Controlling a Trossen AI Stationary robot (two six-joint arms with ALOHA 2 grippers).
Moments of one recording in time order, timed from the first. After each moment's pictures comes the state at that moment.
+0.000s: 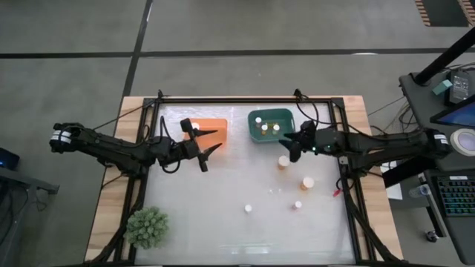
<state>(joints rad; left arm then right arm) -0.10 1.06 0.52 0.65 -0.48 0.58 -0.04 0.90 0.57 -0.08 0.31 0.65</state>
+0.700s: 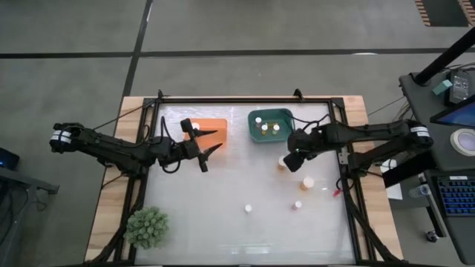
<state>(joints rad) -0.10 1.06 0.52 0.65 -0.48 0.58 -0.03 1.28 1.01 -1.06 0.09 0.86</state>
